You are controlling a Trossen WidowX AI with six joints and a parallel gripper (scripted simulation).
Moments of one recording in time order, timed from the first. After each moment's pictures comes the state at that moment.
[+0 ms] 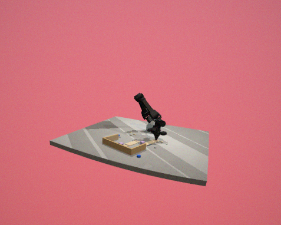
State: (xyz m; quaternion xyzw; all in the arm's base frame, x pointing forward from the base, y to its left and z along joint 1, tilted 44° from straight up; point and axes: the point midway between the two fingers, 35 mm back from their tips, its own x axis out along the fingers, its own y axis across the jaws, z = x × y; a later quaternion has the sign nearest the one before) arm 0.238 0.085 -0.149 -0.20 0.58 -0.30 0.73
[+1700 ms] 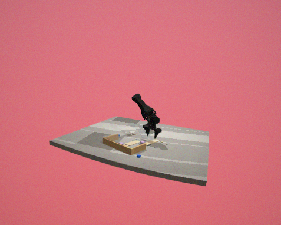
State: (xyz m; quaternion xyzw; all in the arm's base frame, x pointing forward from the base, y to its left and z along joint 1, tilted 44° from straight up) arm 0.311 0.105 -0.093 -0.15 0.57 -0.35 0.73
